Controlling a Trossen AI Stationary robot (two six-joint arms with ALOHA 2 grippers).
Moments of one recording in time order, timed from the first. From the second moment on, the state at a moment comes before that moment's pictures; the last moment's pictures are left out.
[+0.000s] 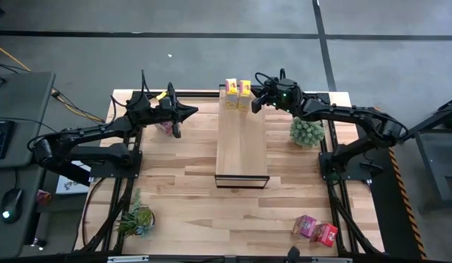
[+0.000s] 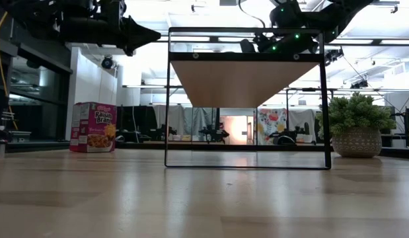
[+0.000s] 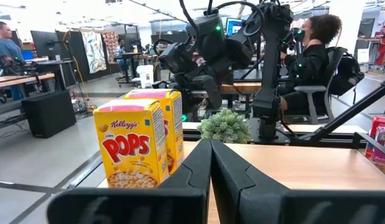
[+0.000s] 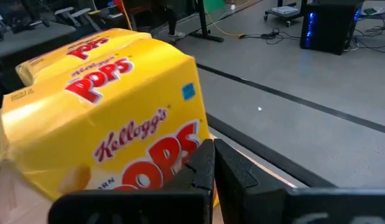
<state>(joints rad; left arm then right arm) 0.56 0.97 0.46 0.57 0.37 0.05 -0.56 1.42 0.86 0.28 0.10 0.21</state>
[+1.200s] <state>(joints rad) 0.56 0.97 0.46 0.58 0.38 0.01 -0.37 1.33 0.80 0.15 0.05 -0.06</state>
